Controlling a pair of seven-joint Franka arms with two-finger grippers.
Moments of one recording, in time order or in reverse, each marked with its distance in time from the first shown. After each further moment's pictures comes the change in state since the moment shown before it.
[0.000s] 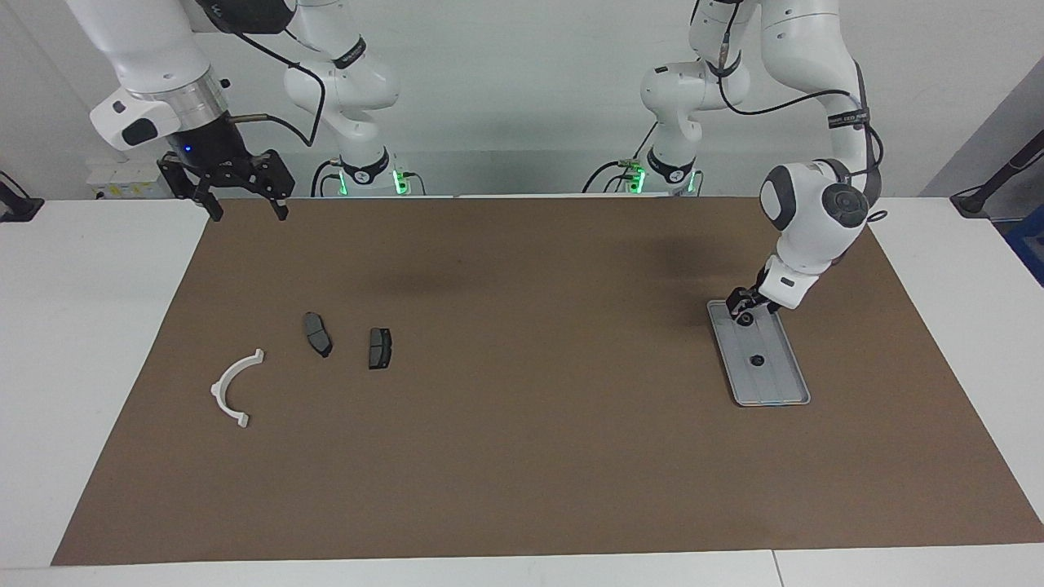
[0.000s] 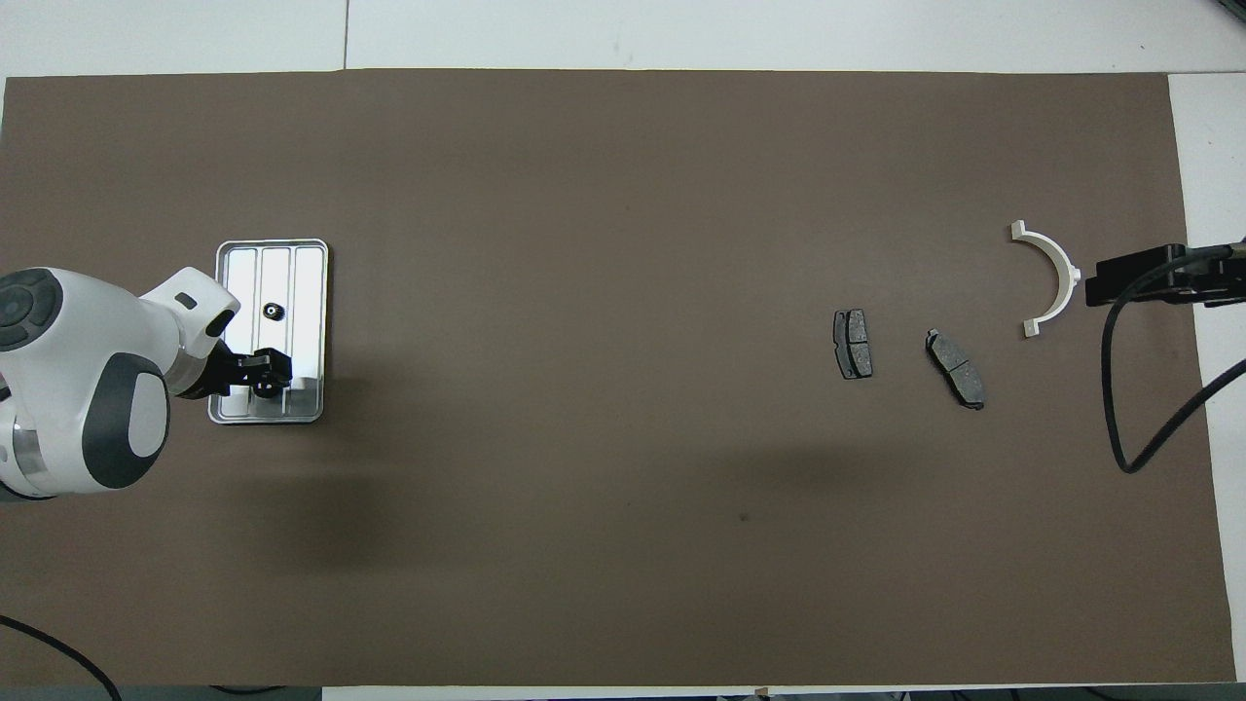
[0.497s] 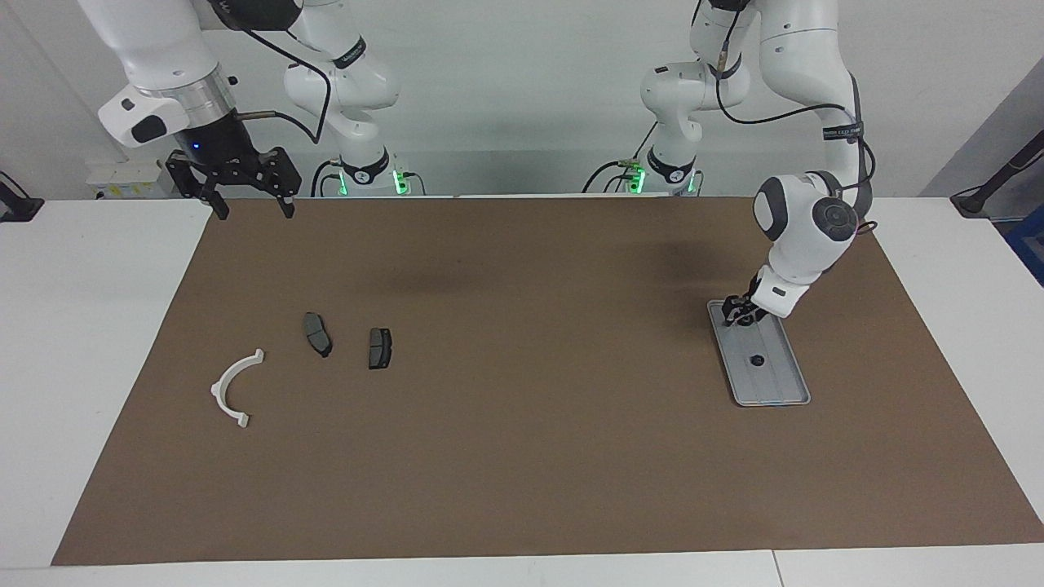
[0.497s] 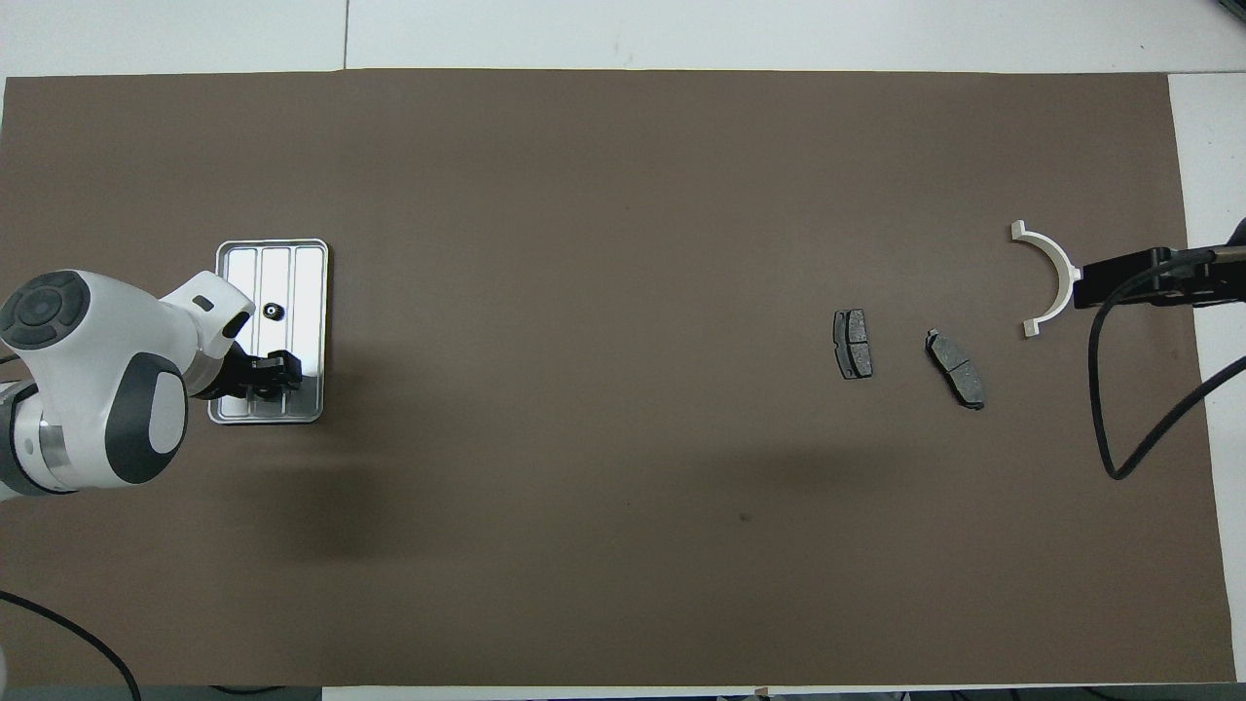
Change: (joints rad) left arm 0.000 0.035 -0.005 -0.001 0.000 0.025 -0.014; right arm 0.007 -0.002 0.015 -0.001 0.000 -0.002 0.000
